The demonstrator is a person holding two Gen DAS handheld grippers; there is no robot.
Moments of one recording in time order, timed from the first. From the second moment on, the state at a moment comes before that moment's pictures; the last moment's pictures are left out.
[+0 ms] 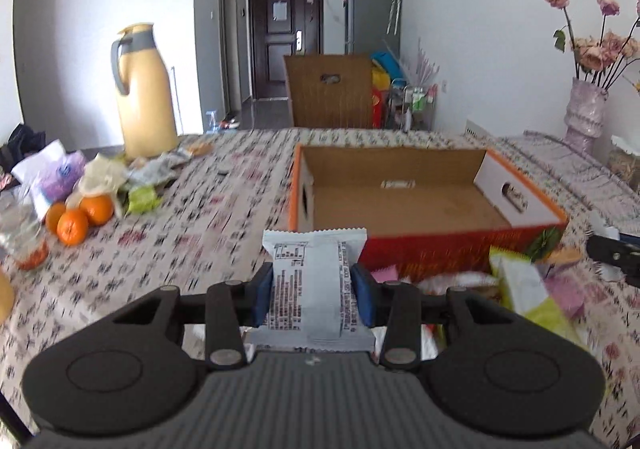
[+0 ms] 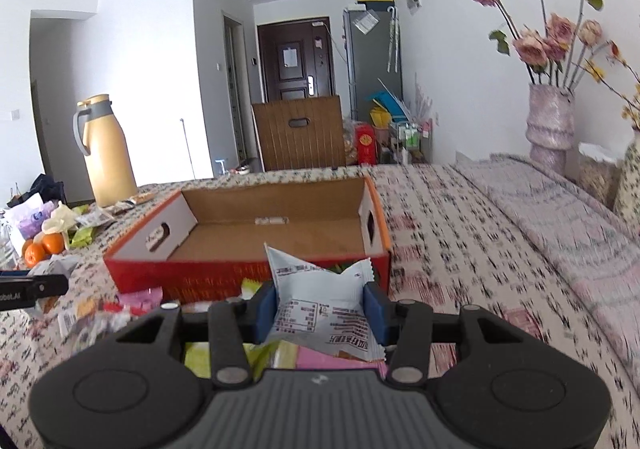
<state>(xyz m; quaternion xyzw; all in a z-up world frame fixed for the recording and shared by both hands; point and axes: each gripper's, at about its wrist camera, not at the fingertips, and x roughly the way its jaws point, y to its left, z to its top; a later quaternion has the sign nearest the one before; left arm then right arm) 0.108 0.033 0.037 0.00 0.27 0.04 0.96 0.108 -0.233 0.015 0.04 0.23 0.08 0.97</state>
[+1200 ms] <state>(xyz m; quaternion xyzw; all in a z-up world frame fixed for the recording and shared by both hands) 0.258 -0.003 0.016 0.06 0.31 0.02 0.95 0.286 -0.187 -0.011 -0.03 0.33 0.11 0.94</state>
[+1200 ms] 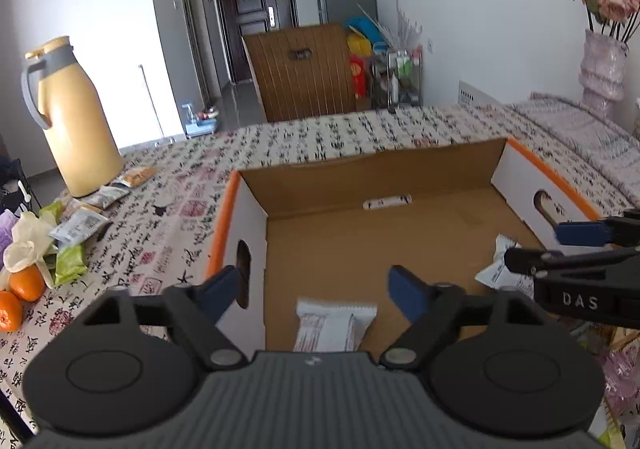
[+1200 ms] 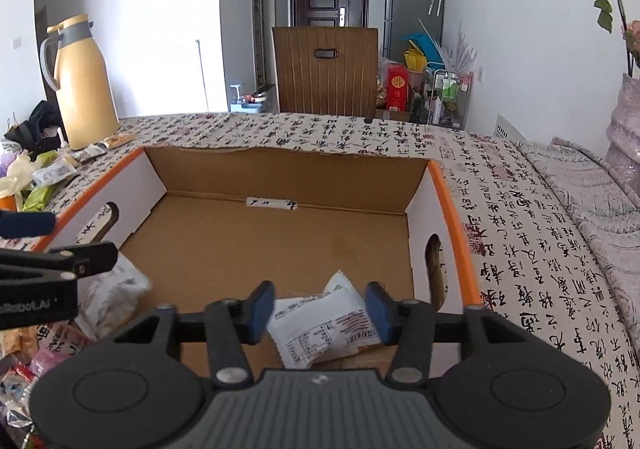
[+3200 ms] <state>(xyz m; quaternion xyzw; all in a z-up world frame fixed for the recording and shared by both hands) 0.087 0.046 0.001 -0.01 0.29 0.04 0.96 0.139 -0.173 -0.022 0.00 0.35 0.10 0.93</state>
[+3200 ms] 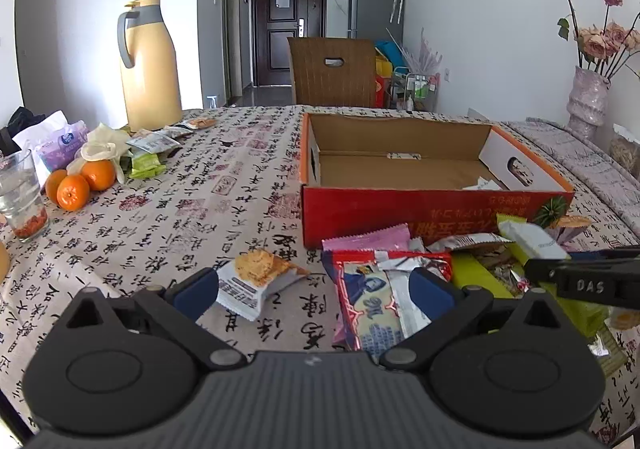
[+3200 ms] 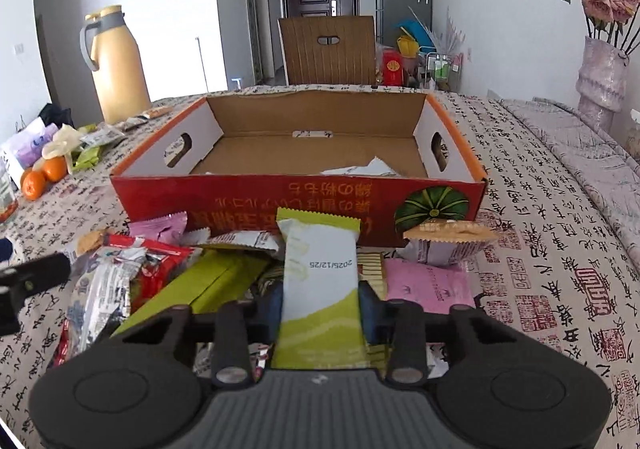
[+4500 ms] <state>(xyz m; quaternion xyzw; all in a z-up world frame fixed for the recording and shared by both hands) 0.096 0.004 -0.024 0.00 0.37 0.04 0.93 0.080 -0.213 -0.017 0.04 0.28 0.11 0.95</state>
